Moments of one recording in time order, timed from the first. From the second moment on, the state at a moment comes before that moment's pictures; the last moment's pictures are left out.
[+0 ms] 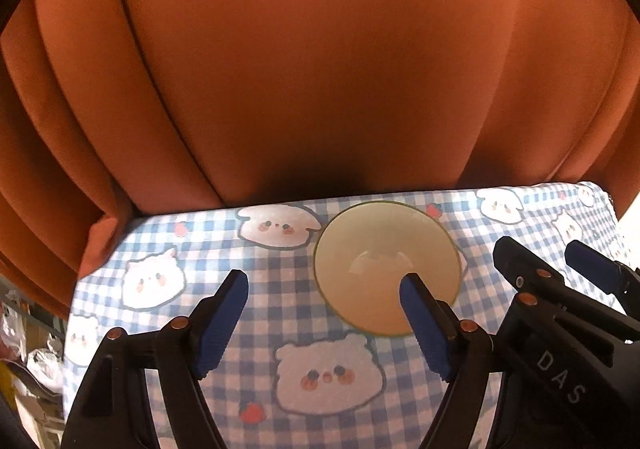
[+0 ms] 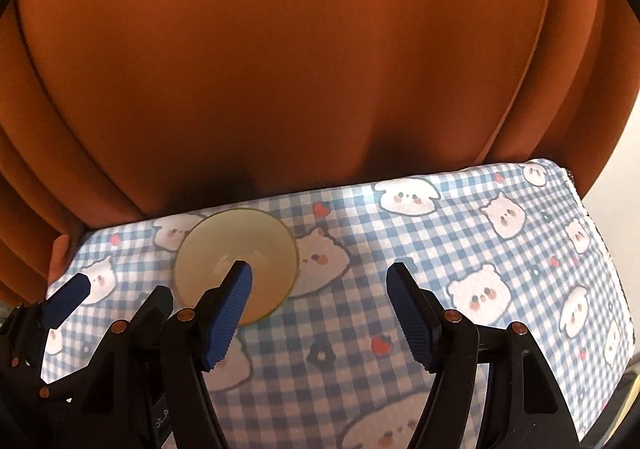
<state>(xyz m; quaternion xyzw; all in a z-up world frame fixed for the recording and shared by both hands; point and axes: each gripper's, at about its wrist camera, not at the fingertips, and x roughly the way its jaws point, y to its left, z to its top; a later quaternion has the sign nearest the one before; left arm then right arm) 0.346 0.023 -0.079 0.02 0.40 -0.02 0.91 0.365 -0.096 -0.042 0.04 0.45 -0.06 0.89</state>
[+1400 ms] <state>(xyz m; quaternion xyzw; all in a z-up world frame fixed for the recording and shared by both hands) 0.391 0.018 -0.126 0.01 0.45 -0.01 0.89 0.426 -0.083 -0.102 0.05 0.50 0.02 0.86</state>
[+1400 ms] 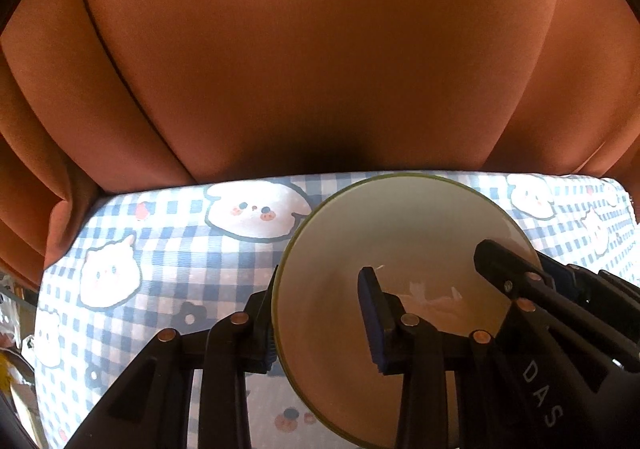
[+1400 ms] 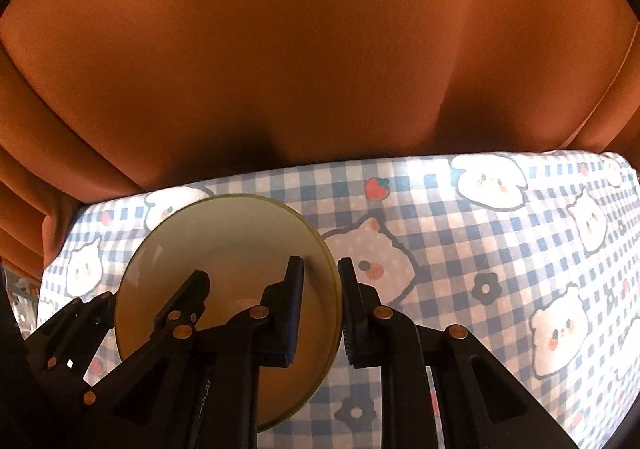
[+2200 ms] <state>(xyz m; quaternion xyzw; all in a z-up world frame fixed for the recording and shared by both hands) 0.243 0.025 -0.035 0.01 0.39 -0.03 0.92 0.285 -0.075 0.014 0.05 0.45 0.00 0.89</state>
